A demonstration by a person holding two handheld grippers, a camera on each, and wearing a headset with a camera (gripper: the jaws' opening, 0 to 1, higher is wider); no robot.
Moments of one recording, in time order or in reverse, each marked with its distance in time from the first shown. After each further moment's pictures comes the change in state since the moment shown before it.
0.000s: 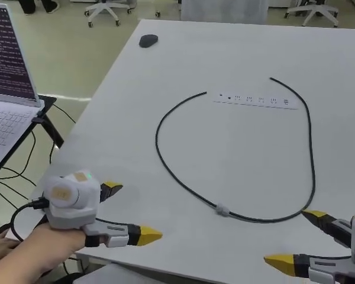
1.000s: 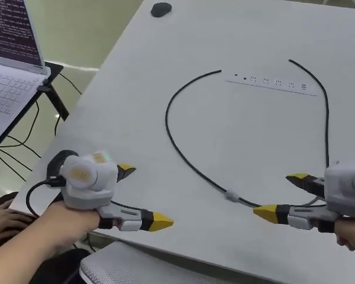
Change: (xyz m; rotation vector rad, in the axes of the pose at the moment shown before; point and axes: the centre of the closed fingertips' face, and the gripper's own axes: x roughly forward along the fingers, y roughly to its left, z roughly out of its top) left arm 0.012 0.004 -0.016 0.016 0.037 -0.032; right arm 0.067 -0.020 0.032 -0.069 0.155 -0.004
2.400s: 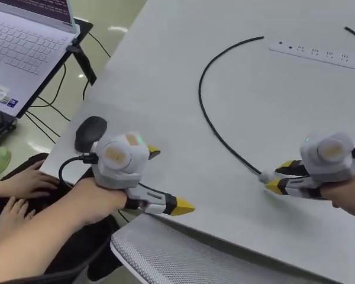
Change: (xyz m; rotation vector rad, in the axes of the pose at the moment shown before) left arm 0.001 0.011 -0.030 -0.016 0.063 -0.013; right arm 0.091 0.003 -0.037 -0.238 0.344 0.120
